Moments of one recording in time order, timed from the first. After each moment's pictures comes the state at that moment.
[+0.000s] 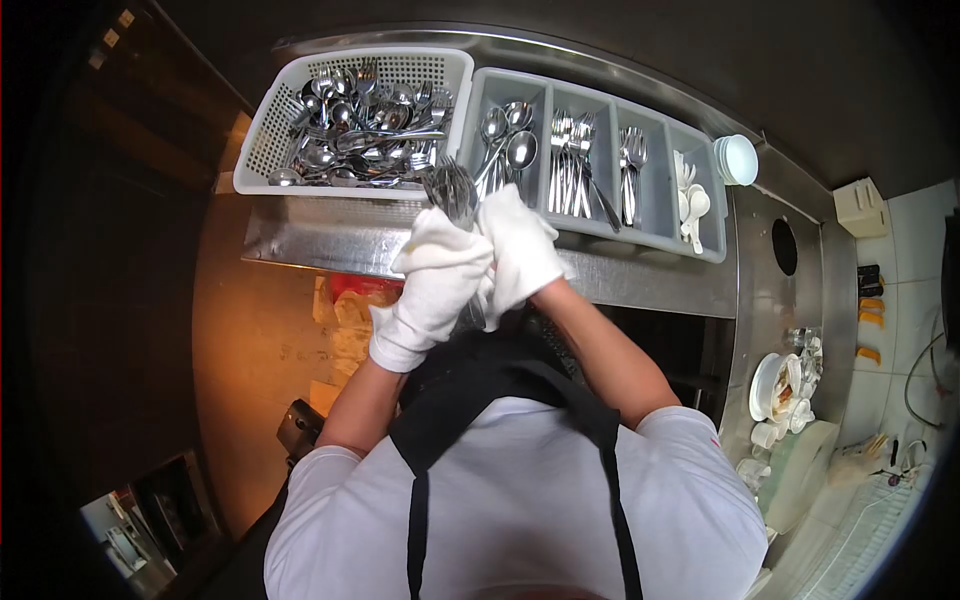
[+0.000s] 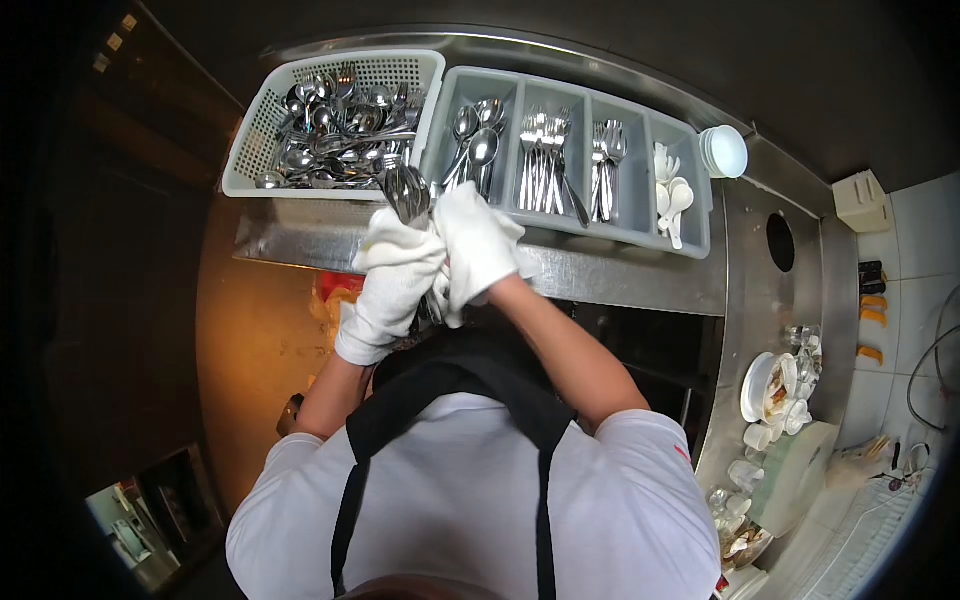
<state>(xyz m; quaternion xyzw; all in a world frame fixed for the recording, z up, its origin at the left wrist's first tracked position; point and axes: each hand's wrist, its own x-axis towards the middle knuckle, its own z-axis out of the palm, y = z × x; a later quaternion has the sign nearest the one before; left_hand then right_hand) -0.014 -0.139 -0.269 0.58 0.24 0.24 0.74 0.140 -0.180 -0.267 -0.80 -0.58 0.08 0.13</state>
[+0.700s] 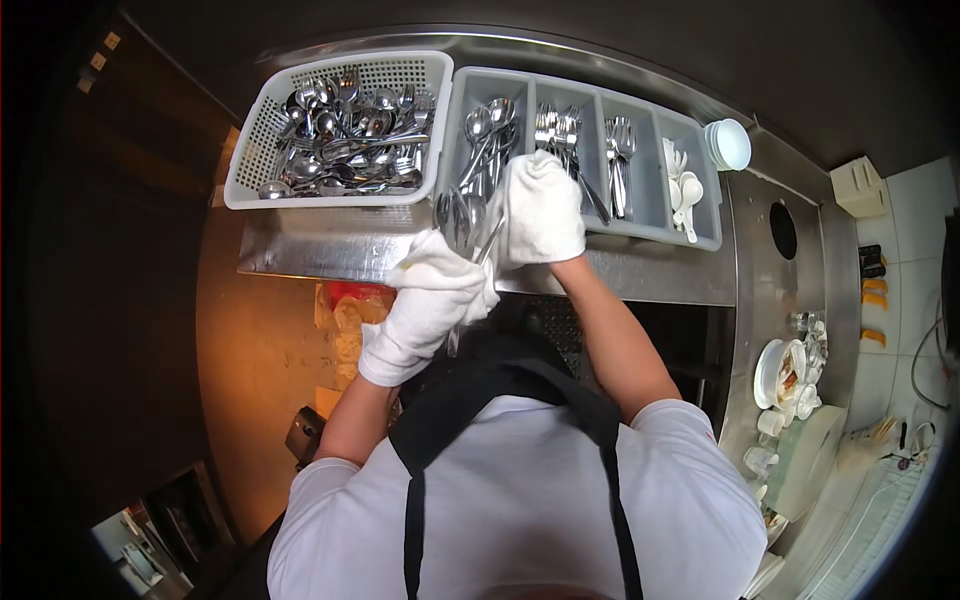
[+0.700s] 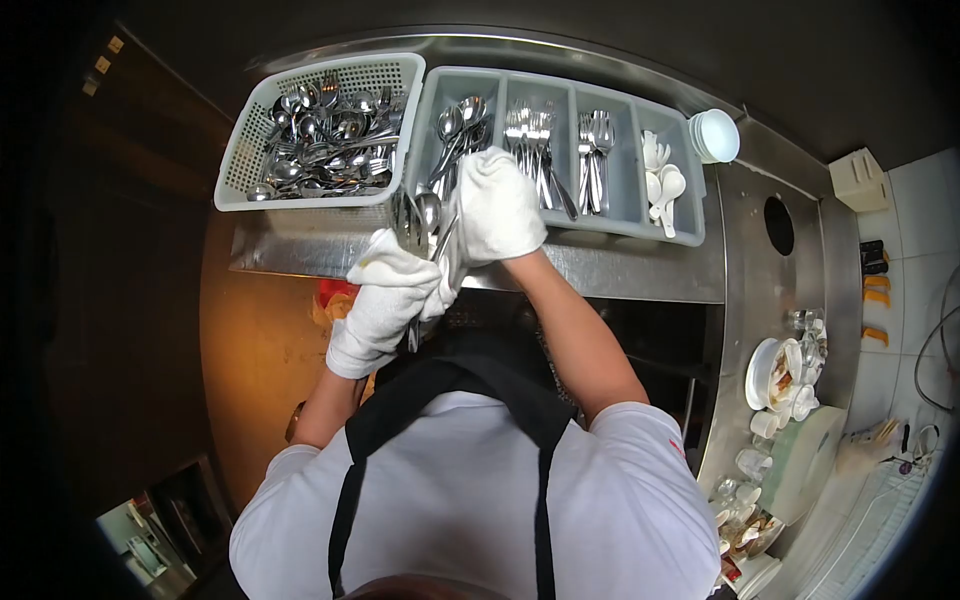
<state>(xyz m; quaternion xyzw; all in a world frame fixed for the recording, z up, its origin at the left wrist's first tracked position) -0.028 -0.139 -0.289 0.70 0.19 0.19 0.66 0.178 -0.200 -0.268 -0.77 -0.48 0.00 0.41</state>
